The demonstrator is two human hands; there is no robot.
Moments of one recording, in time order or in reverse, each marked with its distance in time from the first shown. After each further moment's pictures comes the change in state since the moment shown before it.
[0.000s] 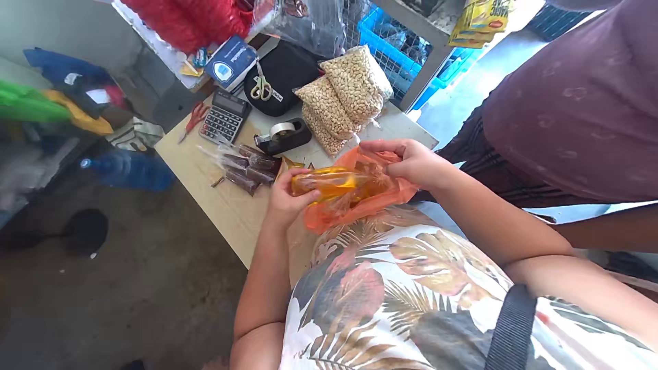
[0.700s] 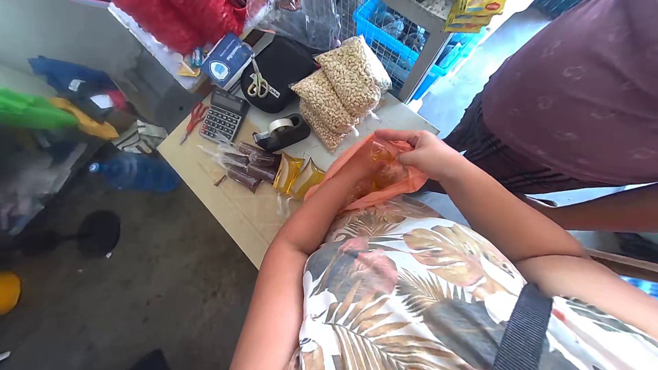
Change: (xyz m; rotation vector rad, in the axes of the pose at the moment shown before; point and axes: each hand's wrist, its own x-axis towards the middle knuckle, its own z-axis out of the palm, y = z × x) left_hand 0.117 -0.027 0.150 0.609 -0.502 -0.017; right_hand -0.010 0.020 -0.019 -0.030 0.139 0.062
